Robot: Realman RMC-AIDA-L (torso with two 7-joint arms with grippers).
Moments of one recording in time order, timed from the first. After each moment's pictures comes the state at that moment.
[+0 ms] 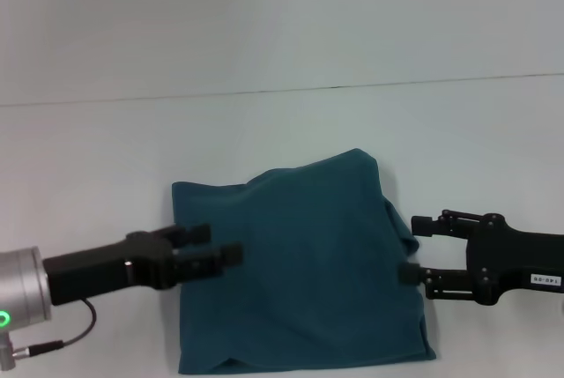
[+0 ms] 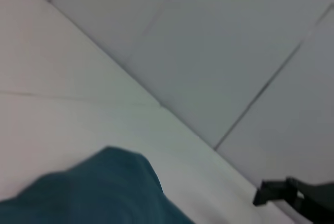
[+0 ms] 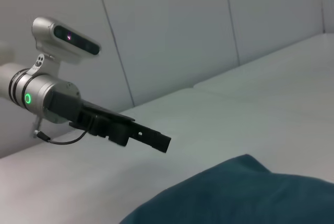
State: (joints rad) left arm -0.44 -2.17 0.75 0.76 1.92 1.55 -1.76; right arm 0.38 2.07 -0.70 -0.75 -1.95 -1.64 1.35
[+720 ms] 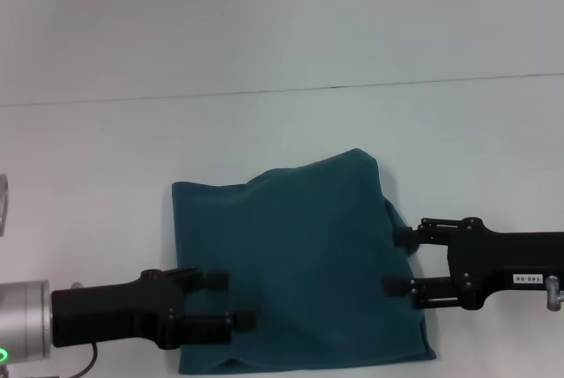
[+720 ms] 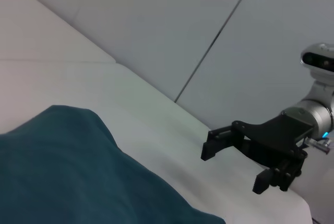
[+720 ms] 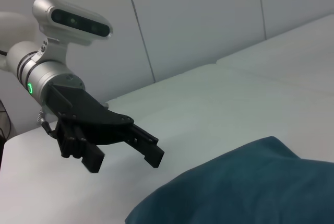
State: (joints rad) left arm -0.45 -2.16 0.76 0.76 2.02 1.66 -1.66; right arm 0.44 2.07 -0.71 -0.75 -2.04 -1.66 1.39
